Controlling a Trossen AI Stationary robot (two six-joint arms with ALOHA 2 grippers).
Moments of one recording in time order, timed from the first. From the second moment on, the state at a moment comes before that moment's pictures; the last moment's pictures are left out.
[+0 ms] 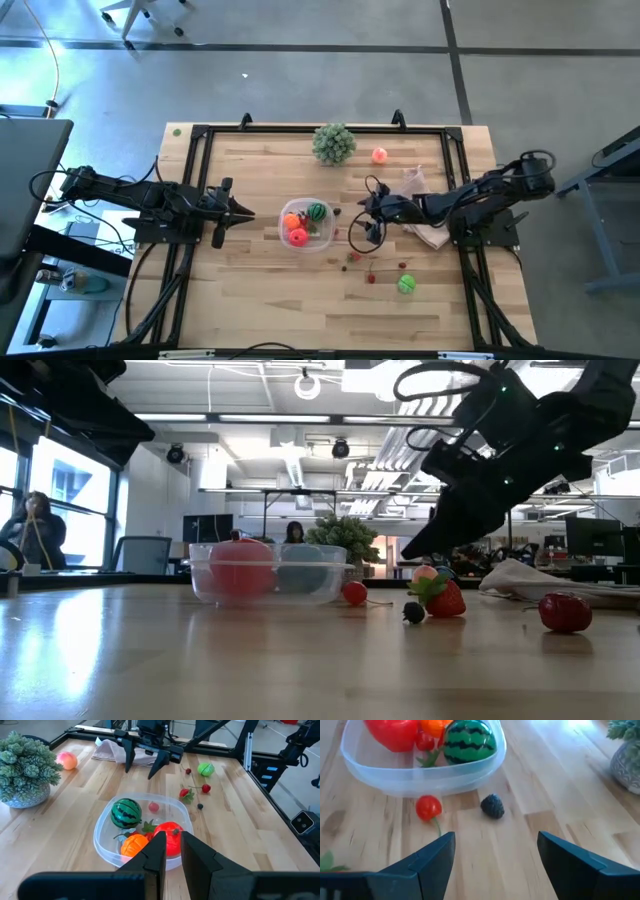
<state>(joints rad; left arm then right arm) -0.10 0.41 0.33 -0.29 -0.18 -0.19 0.03 1.48 0.44 0.42 0.24 0.09</state>
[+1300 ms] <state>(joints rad) -0.10 0.41 0.33 -0.30 -0.18 -0.19 -0.06 1.84 0.66 0.48 0.11 0.09</state>
